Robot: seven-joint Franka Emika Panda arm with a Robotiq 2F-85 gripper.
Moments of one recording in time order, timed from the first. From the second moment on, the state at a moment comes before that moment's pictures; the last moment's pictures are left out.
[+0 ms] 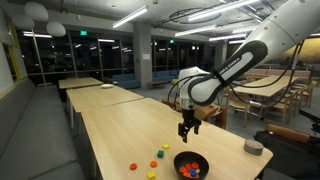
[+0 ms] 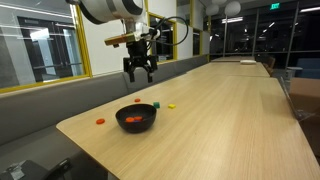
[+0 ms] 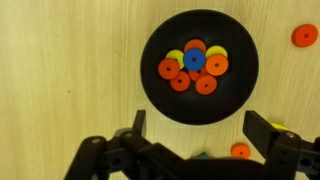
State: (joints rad) arm 0.08 0.01 0.05 -2.30 -0.09 2.27 0.25
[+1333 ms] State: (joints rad) arm -0.02 -0.61 -0.07 -2.53 -0.09 1.94 0.01
